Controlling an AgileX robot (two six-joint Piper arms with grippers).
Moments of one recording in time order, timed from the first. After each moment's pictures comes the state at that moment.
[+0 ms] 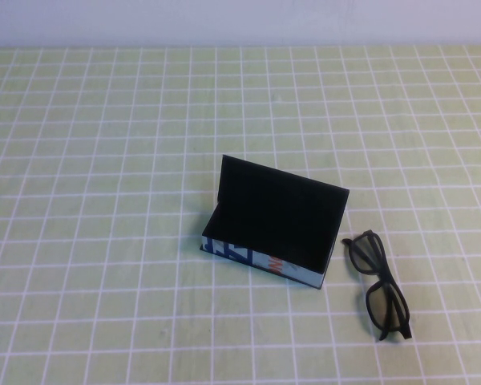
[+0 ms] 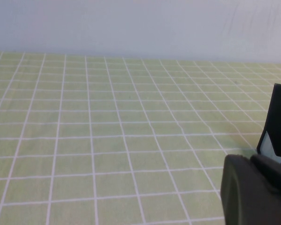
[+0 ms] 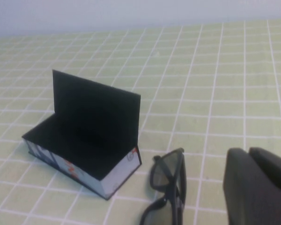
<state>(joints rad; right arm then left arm) 0.41 0.51 -0.13 0.24 -0.11 -0.01 -0.12 0.12 0.03 -1.36 0.11 1.24</state>
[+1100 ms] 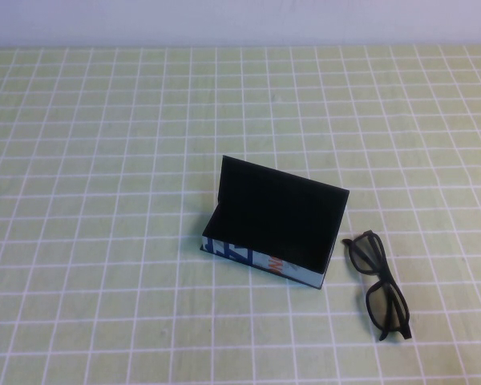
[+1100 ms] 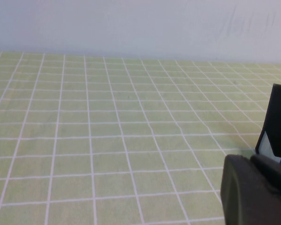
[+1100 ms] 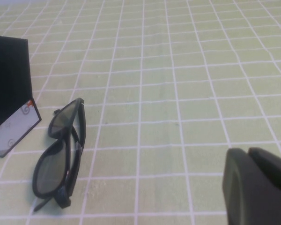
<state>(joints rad) 0.04 -0.01 0.03 0.20 0.33 -0.06 -0.12 0.12 0.03 -1.36 0.12 1.24</state>
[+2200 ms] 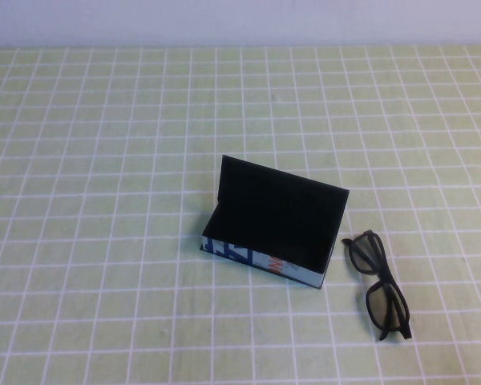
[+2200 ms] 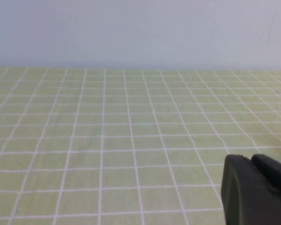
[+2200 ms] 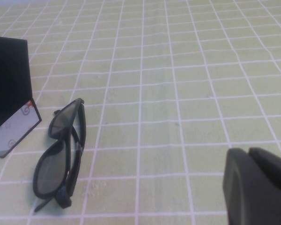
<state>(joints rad) 0.04 -0.01 0.03 0.21 0.33 -0.06 -0.12 0.12 0.02 -0.89 0.02 0.81</state>
